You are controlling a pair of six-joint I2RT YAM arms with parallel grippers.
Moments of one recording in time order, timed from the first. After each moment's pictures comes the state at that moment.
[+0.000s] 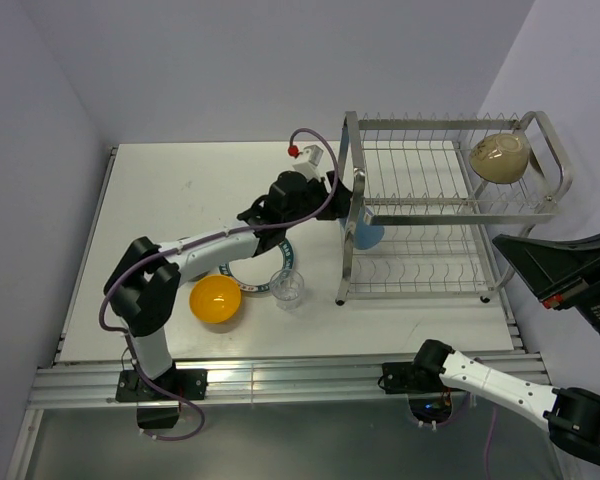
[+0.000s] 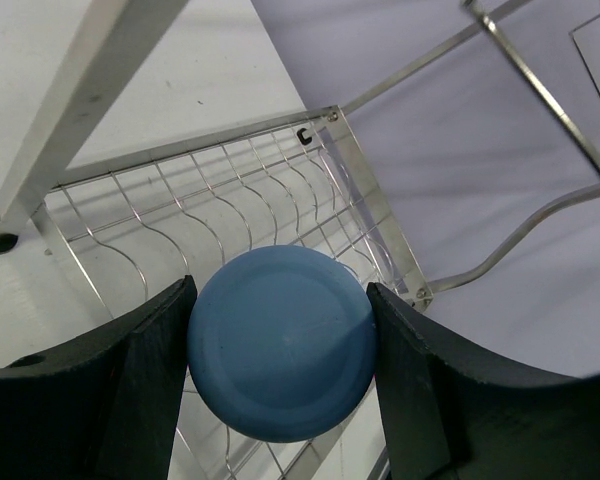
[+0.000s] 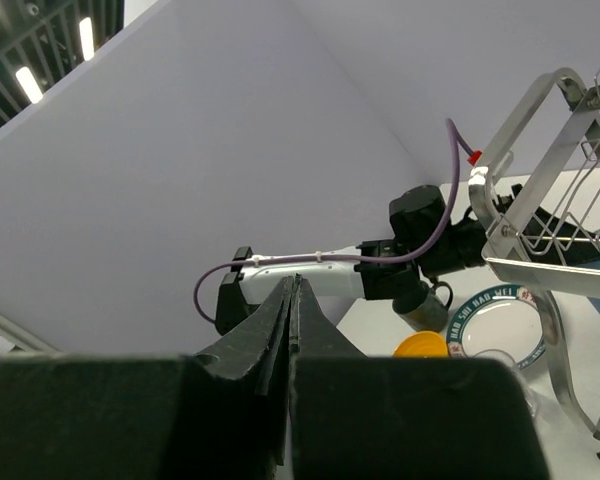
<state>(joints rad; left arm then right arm) -0.82 1.79 1.32 0.29 0.07 -0.77 0.90 0.57 1.75 -0.90 0.23 0.68</state>
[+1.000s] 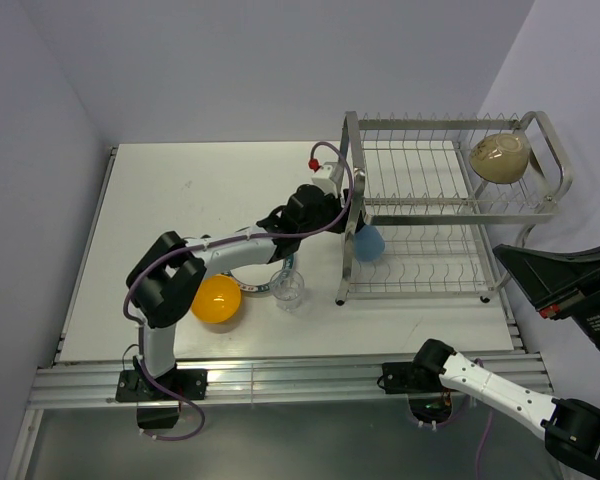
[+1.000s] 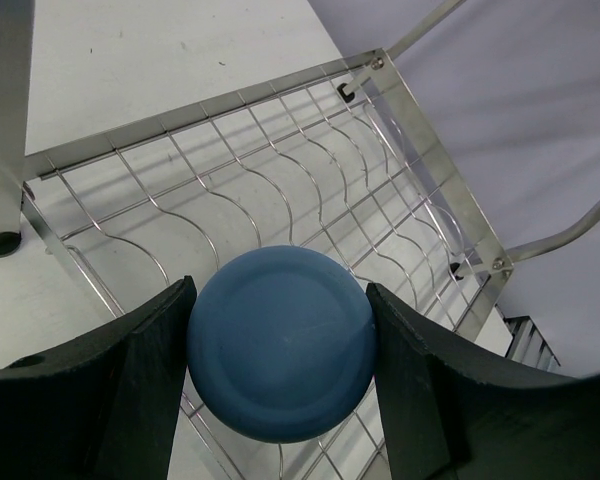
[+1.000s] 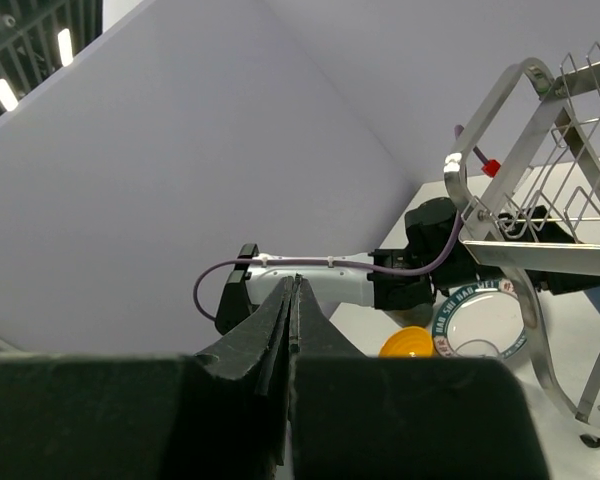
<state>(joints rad) -0.88 1.91 1.33 0.35 0.04 -0.63 0.84 0.51 1.70 -0.93 0.22 0.70</state>
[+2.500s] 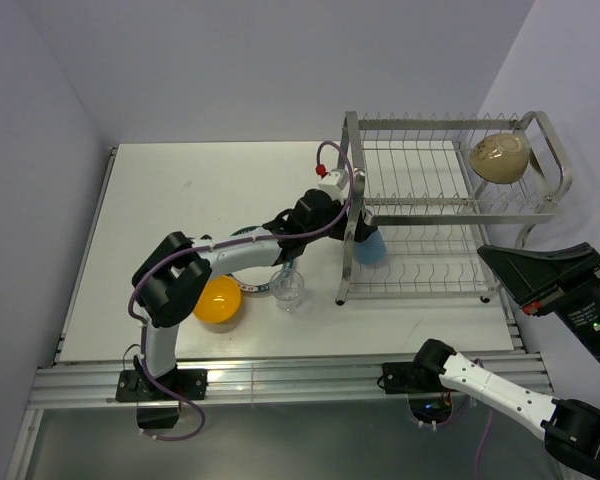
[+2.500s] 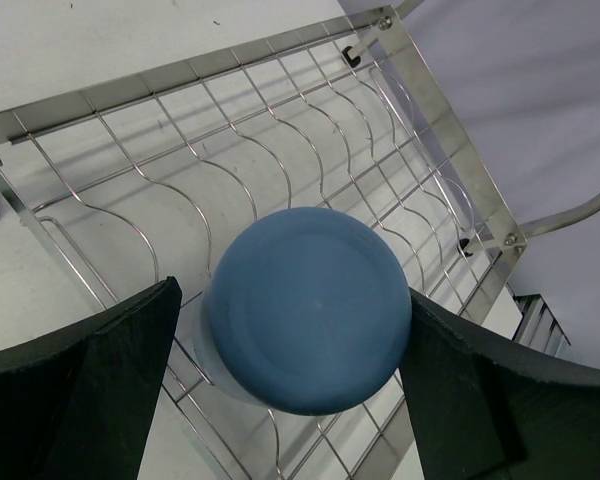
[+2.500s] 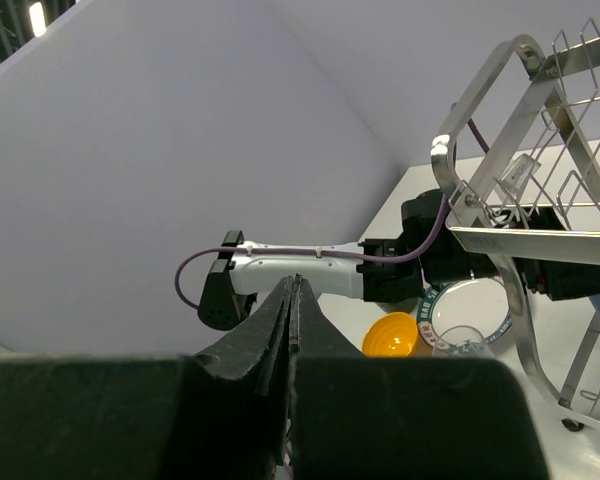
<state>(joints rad) -0.90 1.94 1.36 0.29 0.04 -0.62 0.83 0.50 1.65 -0.92 0.21 0.69</state>
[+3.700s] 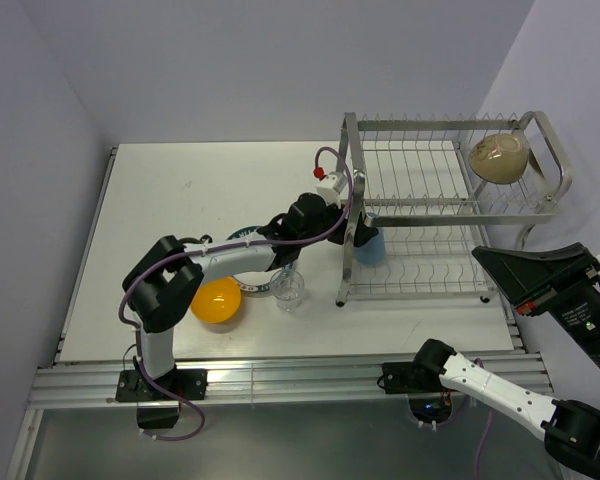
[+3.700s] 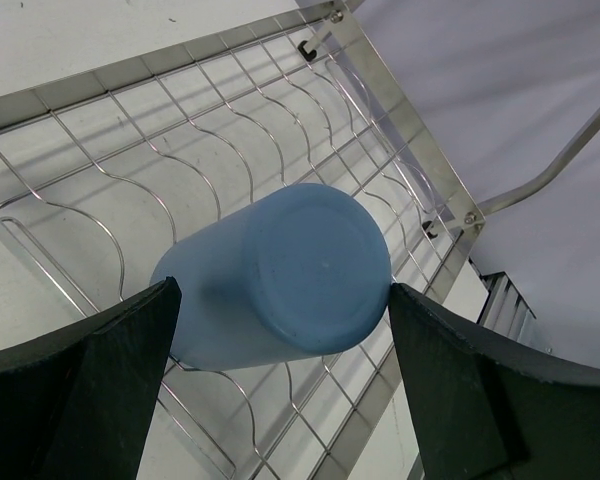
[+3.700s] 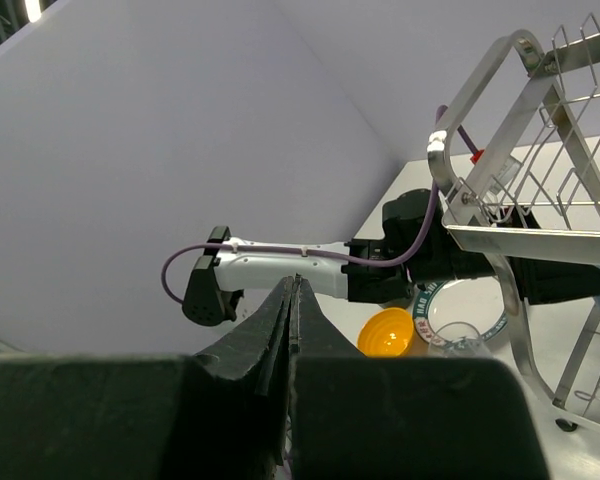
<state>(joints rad) -0.91 1.89 1.28 0.36 0.09 -0.62 0.83 0.49 1.61 -0.91 0.19 0.67</state>
